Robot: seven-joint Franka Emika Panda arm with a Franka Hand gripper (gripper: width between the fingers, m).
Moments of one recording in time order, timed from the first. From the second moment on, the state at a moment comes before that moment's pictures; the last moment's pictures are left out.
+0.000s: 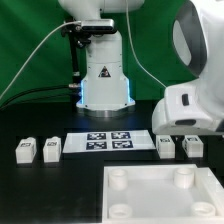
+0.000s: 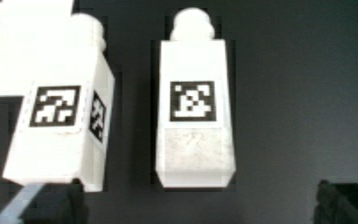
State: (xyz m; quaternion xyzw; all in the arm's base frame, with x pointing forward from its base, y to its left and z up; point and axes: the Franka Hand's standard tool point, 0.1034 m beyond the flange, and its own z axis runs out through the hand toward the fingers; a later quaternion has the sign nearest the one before) arm 0.413 0.175 0.040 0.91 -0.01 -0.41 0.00
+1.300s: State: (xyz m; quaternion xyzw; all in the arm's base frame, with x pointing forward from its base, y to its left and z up) arm 0.377 0.189 0.006 0.90 -0.01 -0.43 0.02
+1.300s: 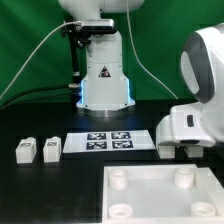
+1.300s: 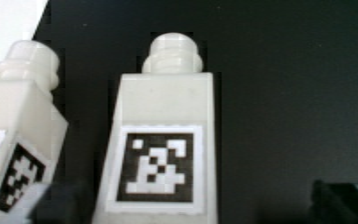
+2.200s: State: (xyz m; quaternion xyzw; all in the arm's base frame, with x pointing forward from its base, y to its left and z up) arm 0.377 0.189 0.006 0.90 -0.01 -0.43 0.02
